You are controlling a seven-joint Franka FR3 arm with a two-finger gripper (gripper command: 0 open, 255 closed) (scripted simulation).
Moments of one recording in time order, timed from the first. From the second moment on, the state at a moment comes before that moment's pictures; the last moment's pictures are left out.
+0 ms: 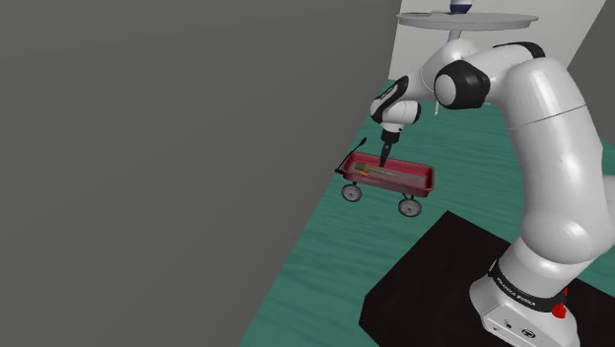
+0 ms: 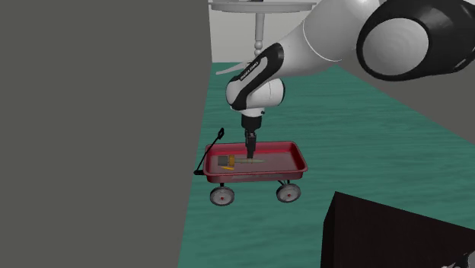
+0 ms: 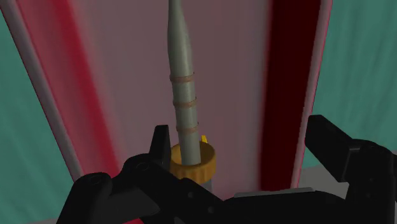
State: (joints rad) arm -0.21 0.73 -0.34 -1.67 0.45 2.24 -1.22
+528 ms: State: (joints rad) arm -0.27 0.91 -0.30 -1.49 0.48 2.24 -1.25
